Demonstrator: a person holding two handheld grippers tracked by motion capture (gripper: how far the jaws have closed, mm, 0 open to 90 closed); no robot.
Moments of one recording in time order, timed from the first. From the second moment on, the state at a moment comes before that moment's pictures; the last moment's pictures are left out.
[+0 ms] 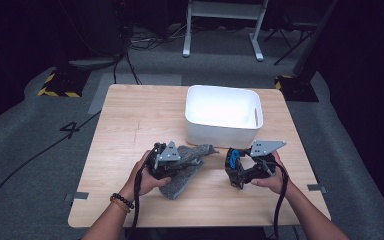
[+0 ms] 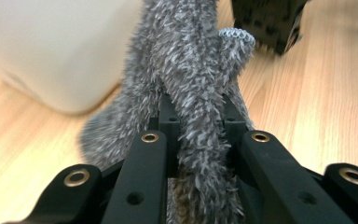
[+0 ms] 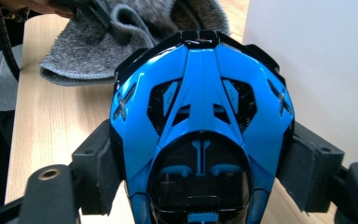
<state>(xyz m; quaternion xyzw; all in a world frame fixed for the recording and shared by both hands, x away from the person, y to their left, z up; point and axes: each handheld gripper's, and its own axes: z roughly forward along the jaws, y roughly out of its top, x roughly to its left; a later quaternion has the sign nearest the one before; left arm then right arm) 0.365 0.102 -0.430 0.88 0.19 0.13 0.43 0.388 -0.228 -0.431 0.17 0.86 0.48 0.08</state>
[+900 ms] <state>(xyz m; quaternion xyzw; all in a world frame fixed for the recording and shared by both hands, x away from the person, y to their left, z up) 0.364 0.048 -0.413 0.85 0.13 0.09 0.51 0.385 -0.208 -0.424 0.15 0.82 0.55 0.06</state>
